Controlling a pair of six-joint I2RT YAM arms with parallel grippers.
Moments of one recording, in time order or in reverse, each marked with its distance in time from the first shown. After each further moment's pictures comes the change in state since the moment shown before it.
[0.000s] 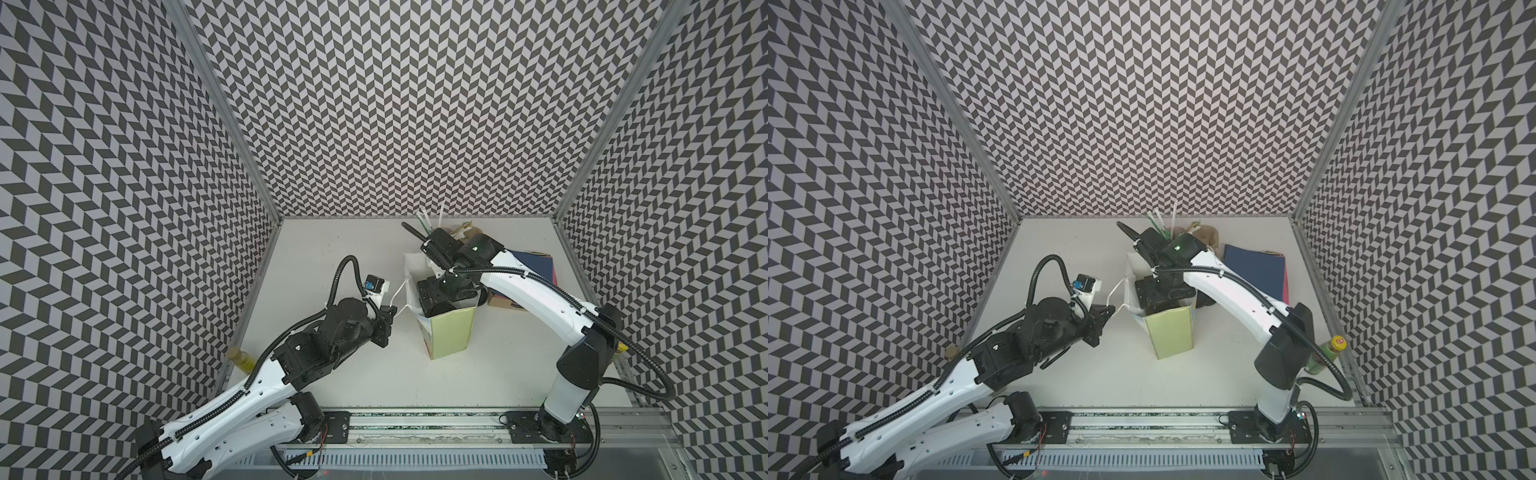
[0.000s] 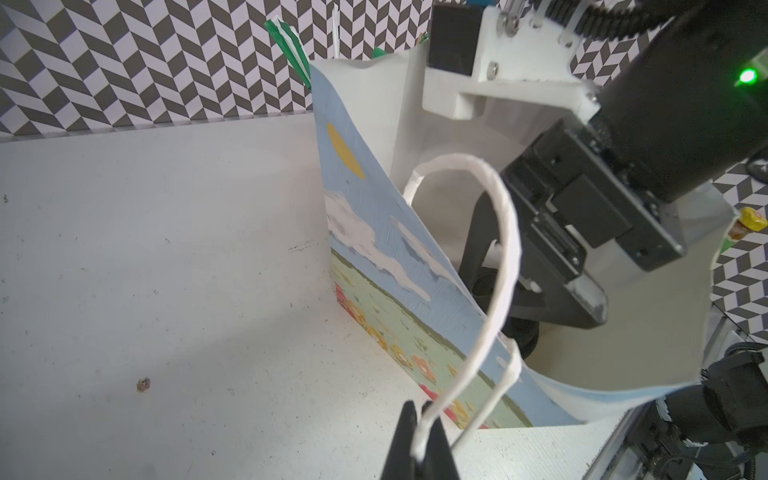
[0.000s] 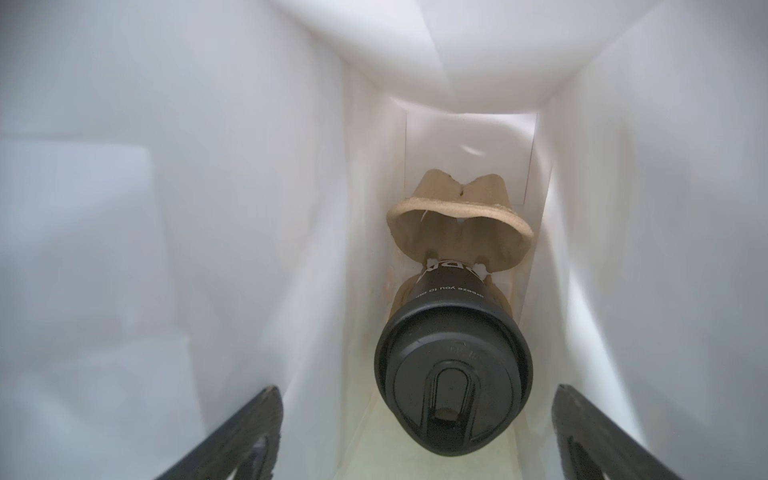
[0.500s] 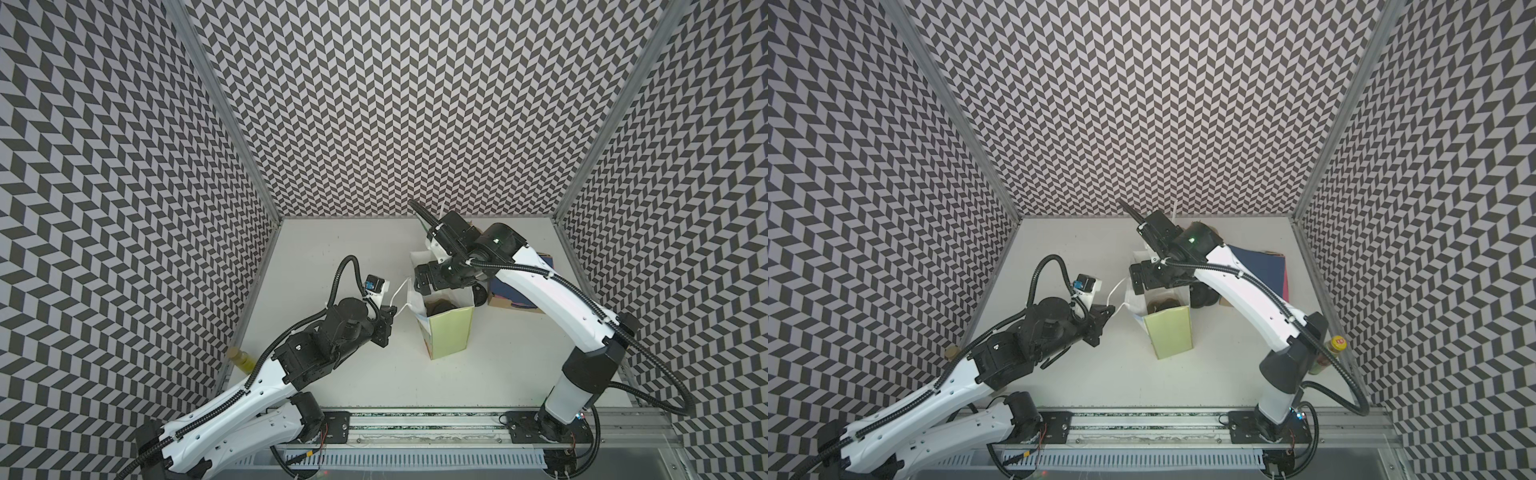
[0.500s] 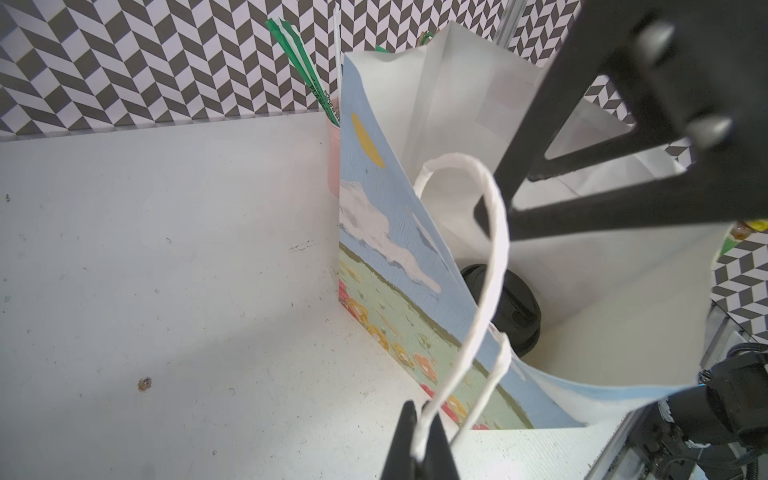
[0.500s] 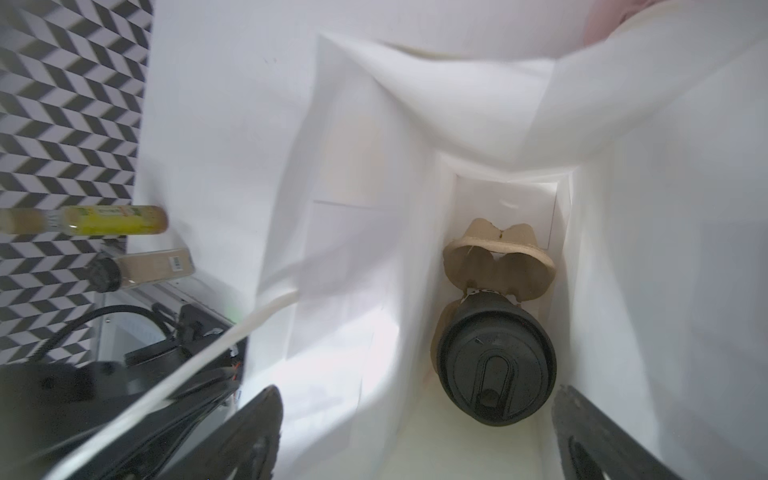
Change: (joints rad) left arm 0.000 0.001 0.000 0.000 -0.003 0.000; right arm -0.019 -0.047 0.175 -0.003 -0.037 -0.007
